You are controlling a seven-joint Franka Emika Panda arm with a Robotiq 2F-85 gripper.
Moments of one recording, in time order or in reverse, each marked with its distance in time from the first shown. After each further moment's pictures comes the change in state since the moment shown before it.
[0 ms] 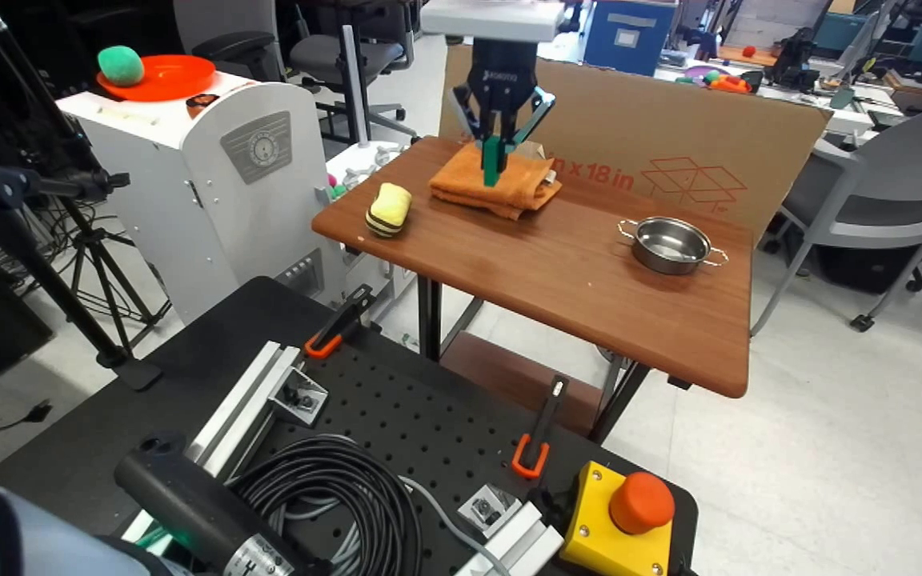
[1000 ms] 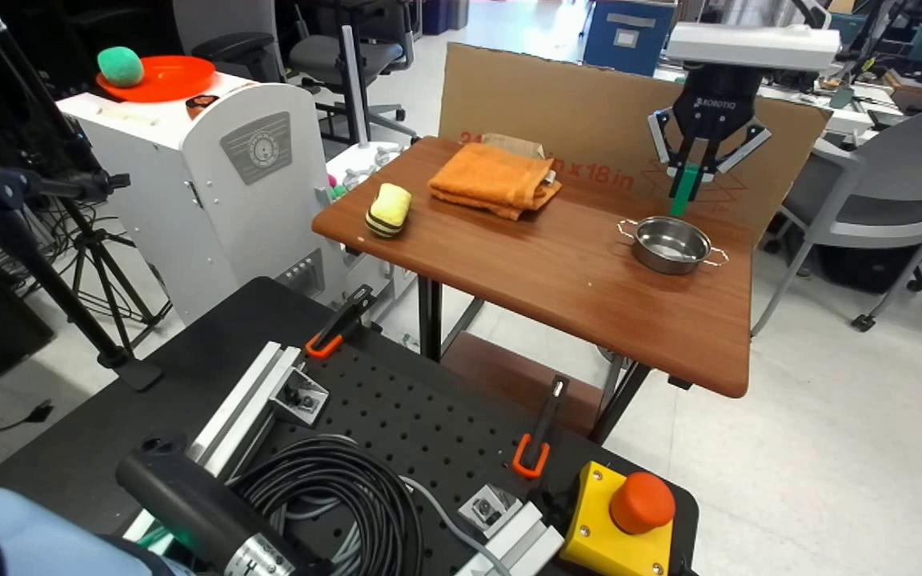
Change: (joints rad) arm -0.238 0.327 -0.114 0.509 -0.003 -0.198 -0.263
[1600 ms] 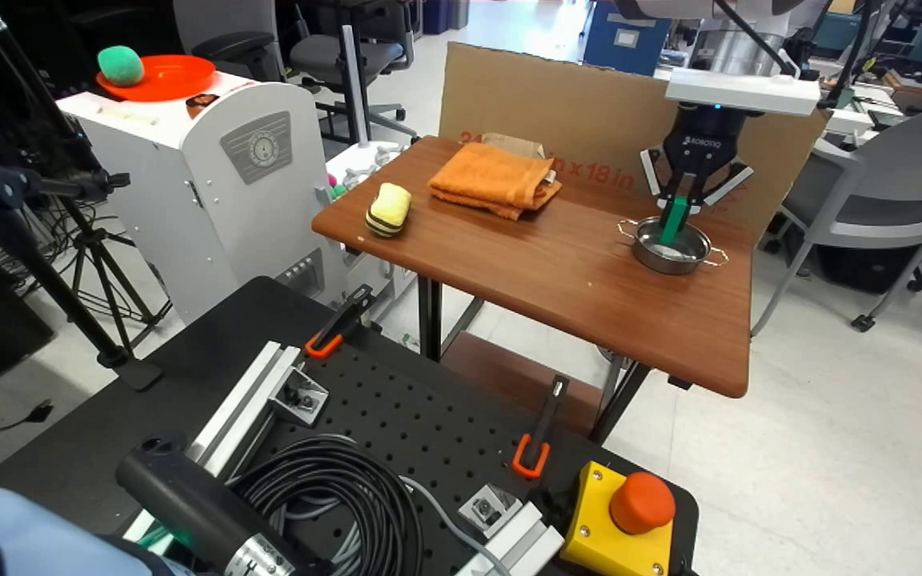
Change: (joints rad) arm -0.004 0.170 0.001 0.174 -0.001 -0.097 -0.077
